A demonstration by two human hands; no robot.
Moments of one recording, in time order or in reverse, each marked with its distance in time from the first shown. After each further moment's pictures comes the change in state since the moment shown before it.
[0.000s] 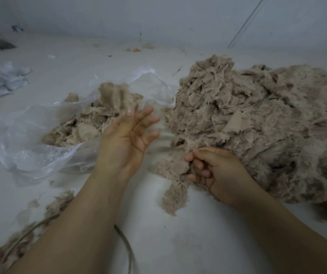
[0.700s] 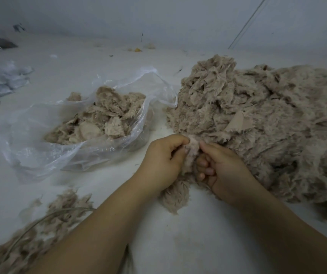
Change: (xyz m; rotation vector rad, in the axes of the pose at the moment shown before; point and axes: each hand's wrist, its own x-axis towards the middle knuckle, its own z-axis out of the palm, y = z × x) left_hand -0.020 -0.045 0.010 1.198 -0.285 0.332; right_hand 0.003 0.001 0.002 0.058 0.099 0.001
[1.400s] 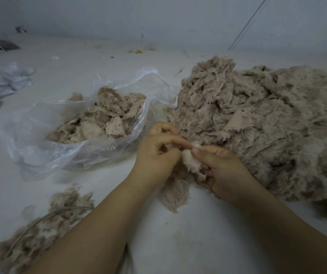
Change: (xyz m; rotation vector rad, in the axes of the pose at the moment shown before) left_hand -0.004 0.018 -0.009 -0.201 0.137 -0.055; right_hand -0.007 0.001 -0.002 -0.182 -0.098 -0.068
